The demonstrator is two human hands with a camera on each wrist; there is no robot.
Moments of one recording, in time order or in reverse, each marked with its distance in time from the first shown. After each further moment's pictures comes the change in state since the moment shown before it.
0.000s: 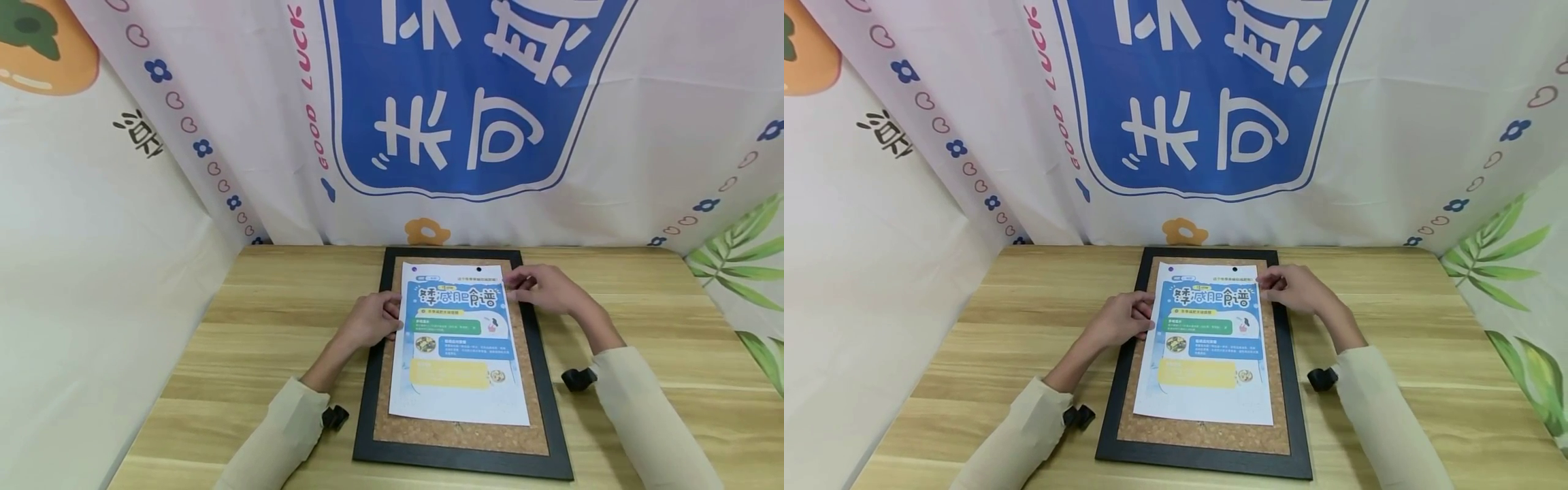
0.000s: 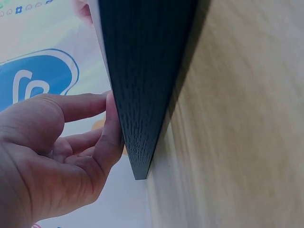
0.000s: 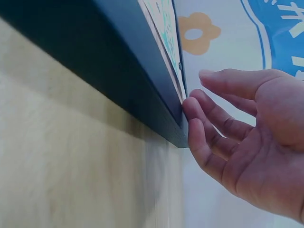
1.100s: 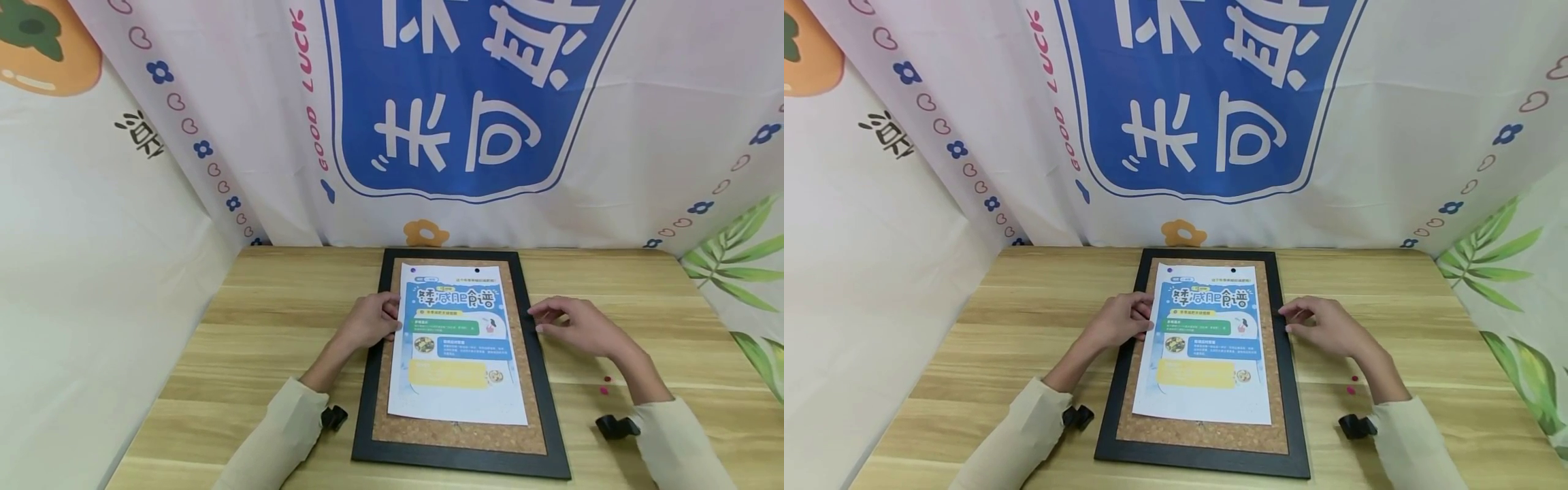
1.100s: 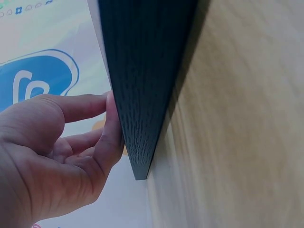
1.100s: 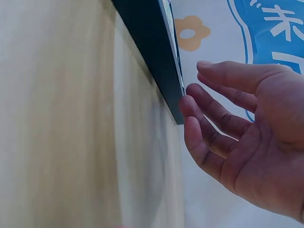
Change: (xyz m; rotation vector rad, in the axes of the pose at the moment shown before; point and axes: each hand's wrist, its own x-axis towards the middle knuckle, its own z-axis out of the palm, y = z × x) left_hand 0.000 -0.001 0.000 -0.006 -0.001 0.001; right_hand -0.078 0.010 0.006 -0.010 0.050 -0.033
